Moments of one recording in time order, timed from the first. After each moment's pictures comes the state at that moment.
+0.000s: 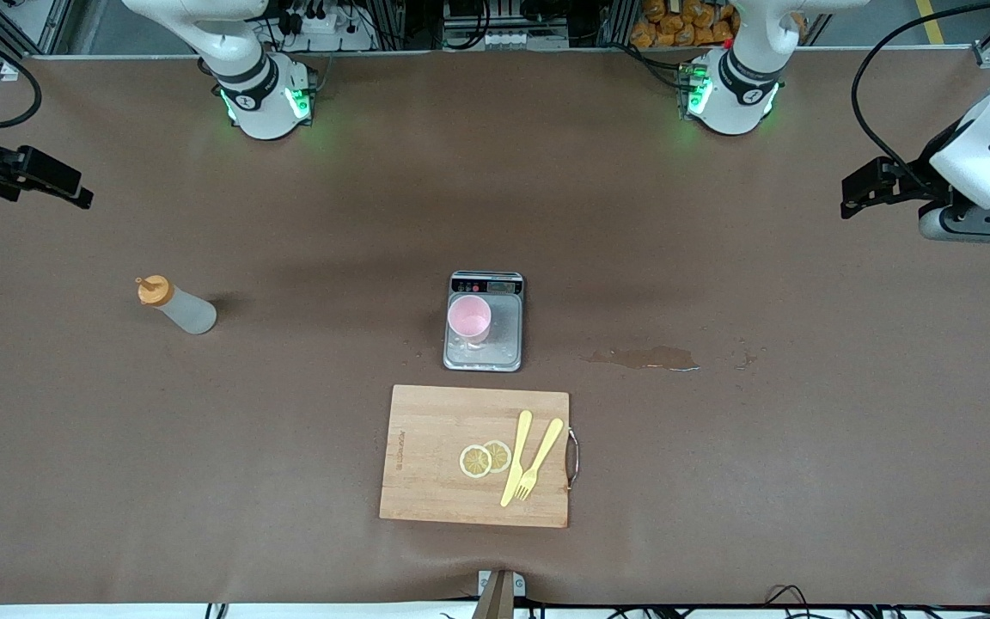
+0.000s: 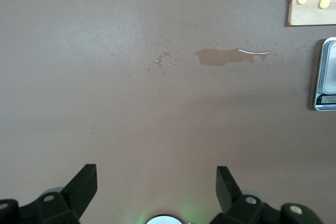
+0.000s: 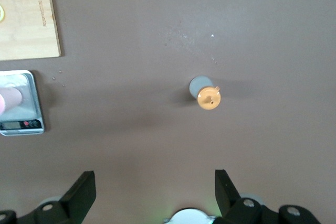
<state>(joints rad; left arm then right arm) -0.09 0.00 -0.04 -1.57 -0.01 1.49 -0.03 -0.03 0.00 0.03 -1.48 0.03 1.38 0.06</state>
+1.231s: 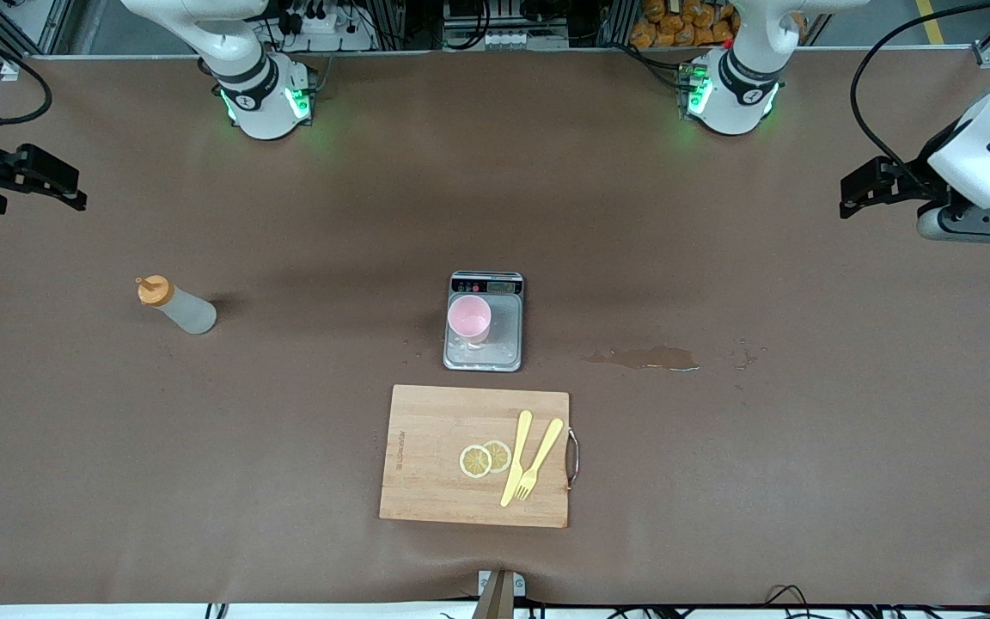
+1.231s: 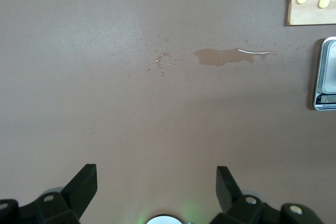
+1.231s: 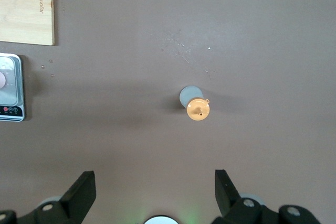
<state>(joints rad) -0.09 0.00 -0.04 -1.57 -0.01 1.49 -0.03 -0.01 0.00 0.01 -1.49 -0.01 1.40 -0.04</state>
